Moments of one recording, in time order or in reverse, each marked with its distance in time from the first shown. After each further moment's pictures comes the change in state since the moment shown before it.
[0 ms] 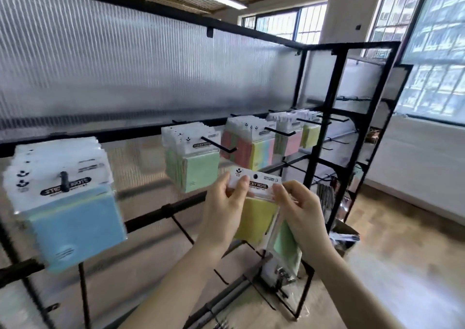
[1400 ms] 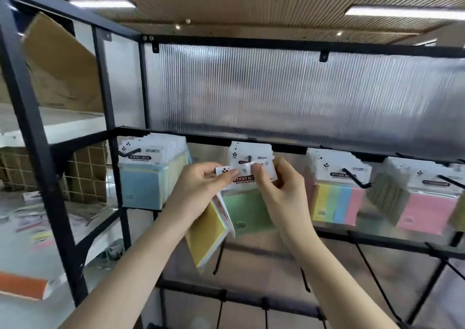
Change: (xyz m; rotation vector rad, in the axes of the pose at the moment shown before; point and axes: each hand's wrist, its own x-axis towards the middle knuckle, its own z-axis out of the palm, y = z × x) left_hand 0.011 0.056 -0.006 0.303 0.641 -0.095; right_hand 0.104 -0.012 0.049 0.501 -0.569 -0.291
